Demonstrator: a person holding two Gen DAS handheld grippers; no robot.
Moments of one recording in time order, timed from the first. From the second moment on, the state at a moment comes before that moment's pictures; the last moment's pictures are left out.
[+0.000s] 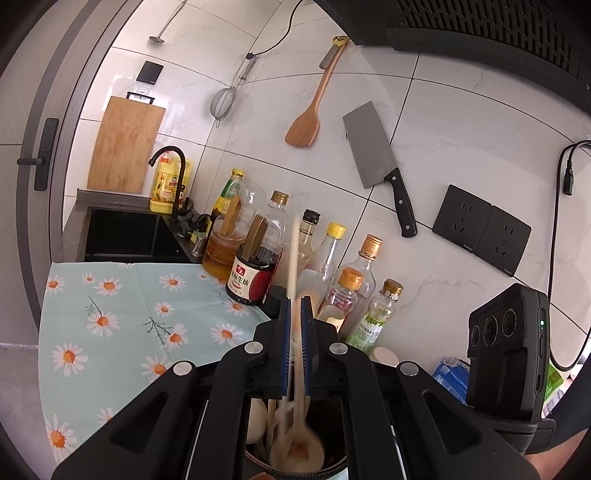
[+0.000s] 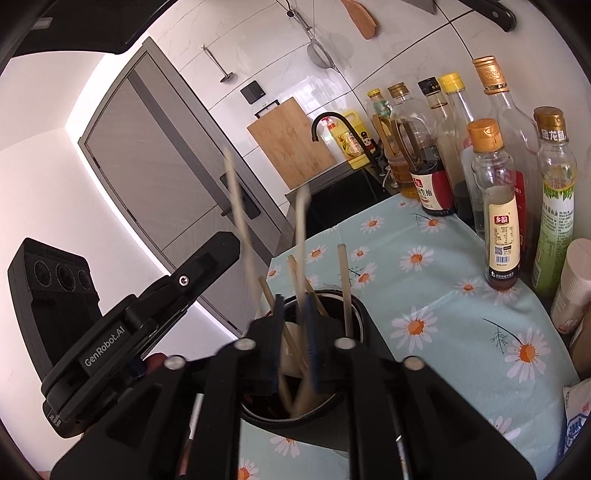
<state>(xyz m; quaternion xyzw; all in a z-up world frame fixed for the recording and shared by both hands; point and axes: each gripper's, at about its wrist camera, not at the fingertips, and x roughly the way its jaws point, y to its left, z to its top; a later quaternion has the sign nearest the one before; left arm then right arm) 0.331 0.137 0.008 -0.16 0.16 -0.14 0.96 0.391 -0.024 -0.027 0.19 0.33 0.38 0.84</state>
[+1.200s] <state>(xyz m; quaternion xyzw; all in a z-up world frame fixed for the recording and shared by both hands) 0.220 0.128 0.037 -0.15 0.19 -0.15 0.96 0.321 -0.081 0.044 0.15 0.31 0.40 0.85</state>
